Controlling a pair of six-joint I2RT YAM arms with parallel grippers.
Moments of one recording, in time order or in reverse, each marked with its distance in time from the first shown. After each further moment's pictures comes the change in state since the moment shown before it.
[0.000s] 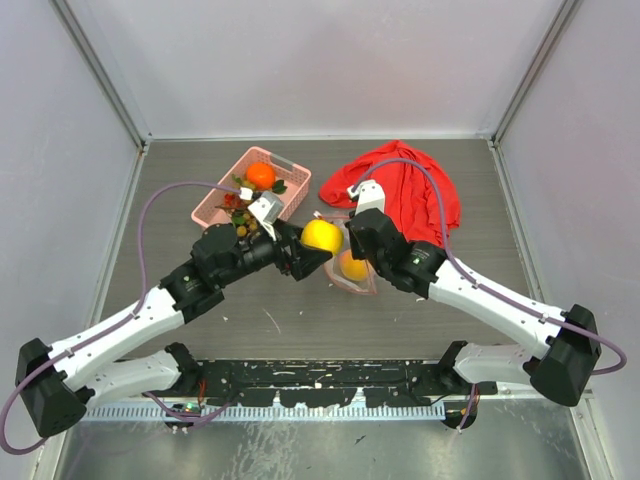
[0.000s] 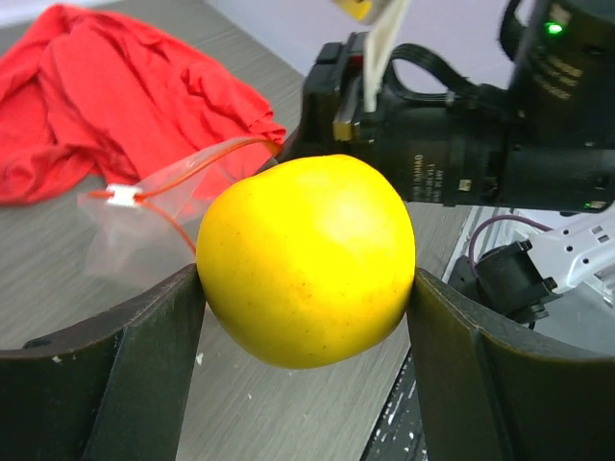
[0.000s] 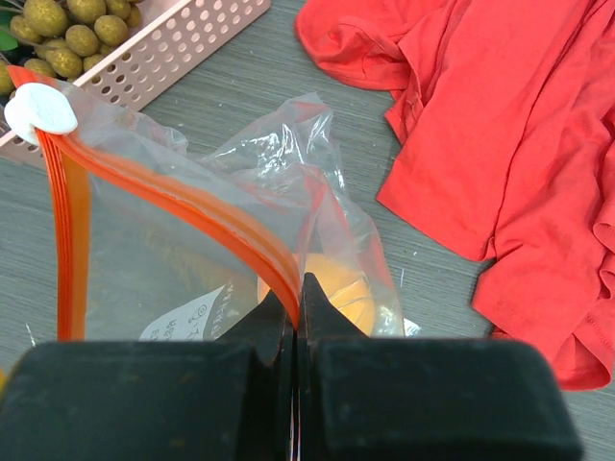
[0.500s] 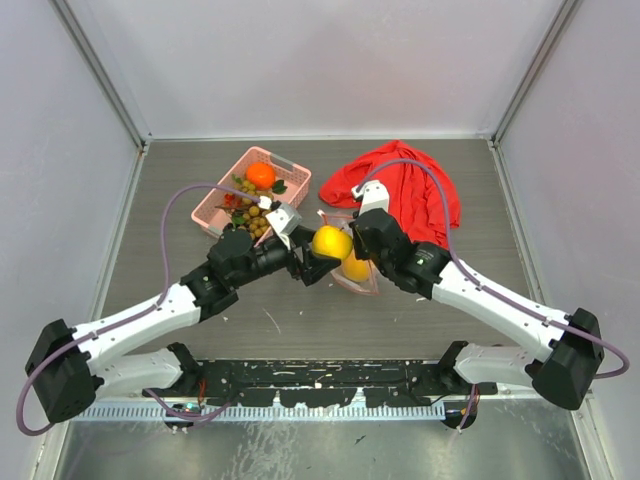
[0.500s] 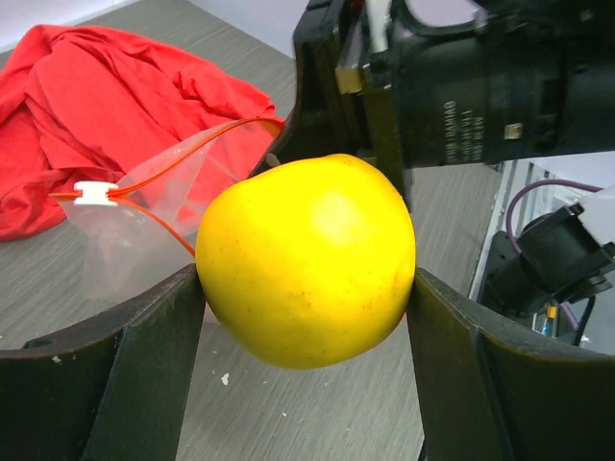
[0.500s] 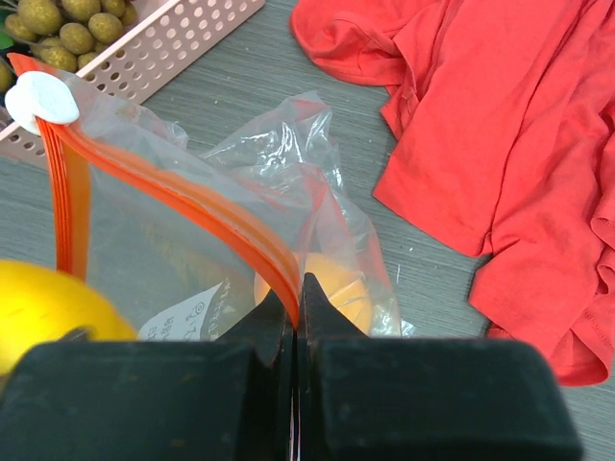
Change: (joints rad) left arm -0.037 0.099 -0.087 0.234 0.063 0.143; right arm -0.013 -0.019 -0.015 -0.003 -0.023 0.001
